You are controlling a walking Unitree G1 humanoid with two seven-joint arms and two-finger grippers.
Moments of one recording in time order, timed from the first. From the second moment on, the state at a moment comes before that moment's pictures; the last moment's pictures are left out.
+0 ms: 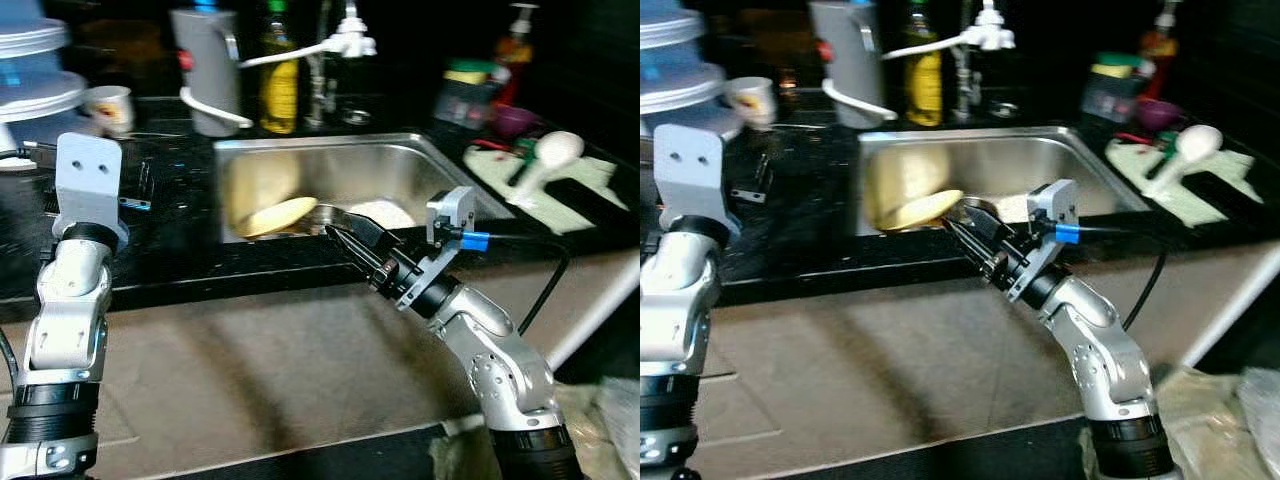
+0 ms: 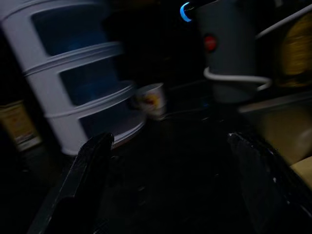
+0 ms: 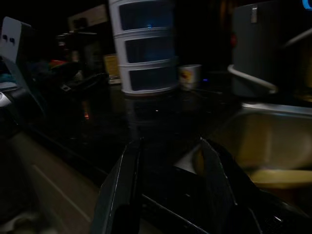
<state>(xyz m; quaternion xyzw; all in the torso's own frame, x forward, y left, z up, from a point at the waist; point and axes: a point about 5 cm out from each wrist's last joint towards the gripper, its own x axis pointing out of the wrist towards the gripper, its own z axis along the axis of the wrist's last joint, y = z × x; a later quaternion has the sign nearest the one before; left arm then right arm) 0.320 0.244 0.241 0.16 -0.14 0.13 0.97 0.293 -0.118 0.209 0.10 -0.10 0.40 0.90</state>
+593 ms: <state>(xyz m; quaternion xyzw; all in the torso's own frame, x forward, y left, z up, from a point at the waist) 0.314 0.226 0.229 0.14 -0.13 0.11 0.98 0.292 -0.117 0.204 0.10 -0.10 0.41 0.90</state>
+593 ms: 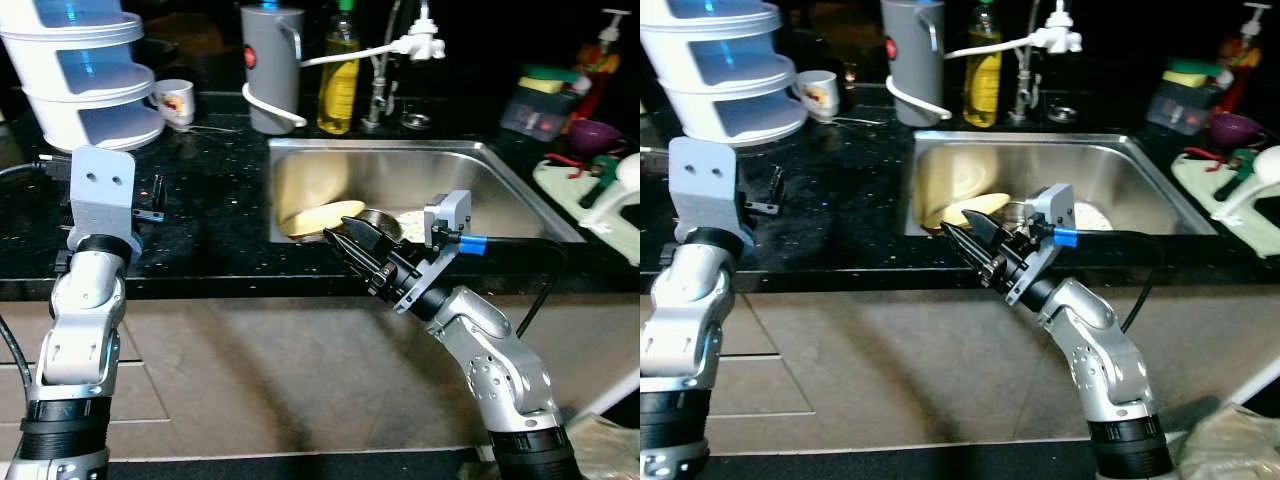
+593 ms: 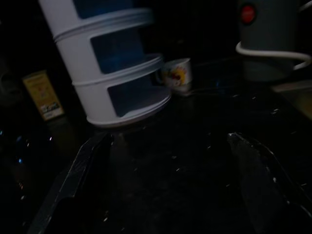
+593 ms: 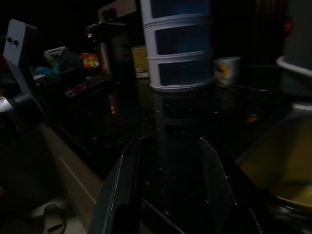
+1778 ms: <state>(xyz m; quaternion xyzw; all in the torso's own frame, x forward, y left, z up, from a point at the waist) 0.309 0.196 0.215 0.11 -0.11 0.06 0.99 0.305 -0.130 0.183 0.11 -0.08 0.33 0.94</state>
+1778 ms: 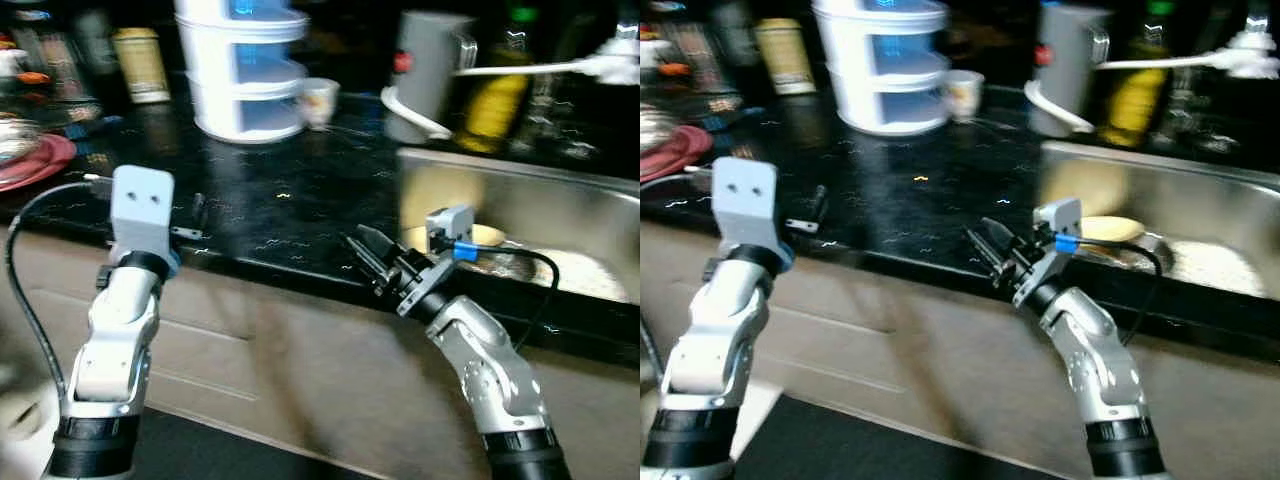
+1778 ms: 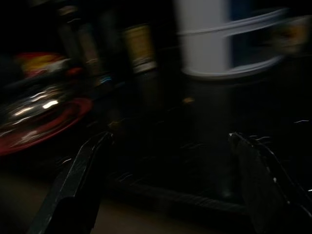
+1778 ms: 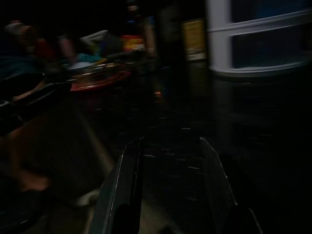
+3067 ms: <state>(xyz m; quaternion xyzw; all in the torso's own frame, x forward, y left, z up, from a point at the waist) 0.313 0.206 0.217 0.11 -0.10 0.07 0.99 0.310 -0.134 0.180 0.11 -0.07 0.29 0.95</state>
